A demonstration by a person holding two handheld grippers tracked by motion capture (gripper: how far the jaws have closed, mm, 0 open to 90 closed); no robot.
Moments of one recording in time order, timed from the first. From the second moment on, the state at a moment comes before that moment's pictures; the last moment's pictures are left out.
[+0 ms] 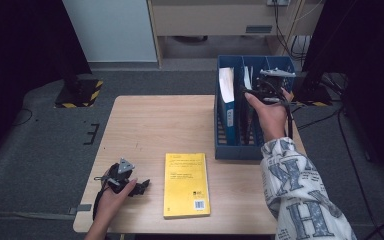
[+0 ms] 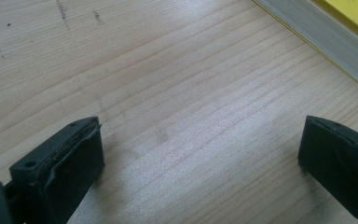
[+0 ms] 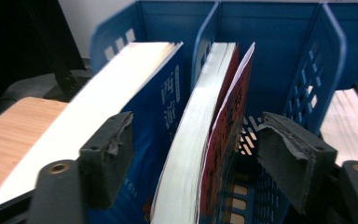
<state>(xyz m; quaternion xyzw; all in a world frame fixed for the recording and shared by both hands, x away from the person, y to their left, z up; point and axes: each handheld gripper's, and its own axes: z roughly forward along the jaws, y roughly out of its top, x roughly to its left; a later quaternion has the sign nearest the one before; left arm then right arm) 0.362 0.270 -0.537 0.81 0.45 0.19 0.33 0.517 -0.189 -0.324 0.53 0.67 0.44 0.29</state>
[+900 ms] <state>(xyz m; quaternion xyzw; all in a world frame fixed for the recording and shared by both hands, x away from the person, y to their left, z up) 0.362 0.270 -0.537 0.81 0.45 0.18 0.33 0.412 -0.193 -0.358 0.46 0.73 0.45 0.22</state>
